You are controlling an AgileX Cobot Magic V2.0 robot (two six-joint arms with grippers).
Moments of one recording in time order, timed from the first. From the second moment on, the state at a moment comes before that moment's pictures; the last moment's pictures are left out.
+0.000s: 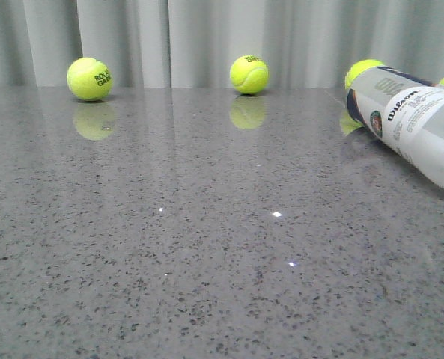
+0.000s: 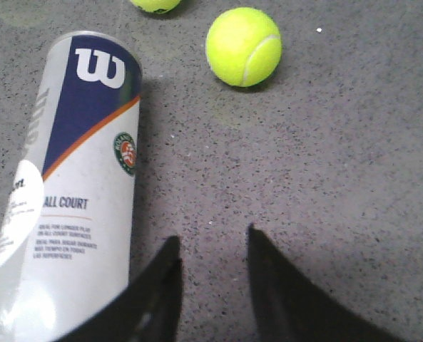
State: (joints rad) left arm -0.07 -0.01 0.00 -0.02 0.15 -0.01; right arm -0.01 0.89 -0.75 0.00 0.55 0.08
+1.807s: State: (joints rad) left arm -0.07 -0.01 0.00 -0.02 0.15 -0.01; right arm 0.30 1.57 -1.38 0.19 0.87 -0.46
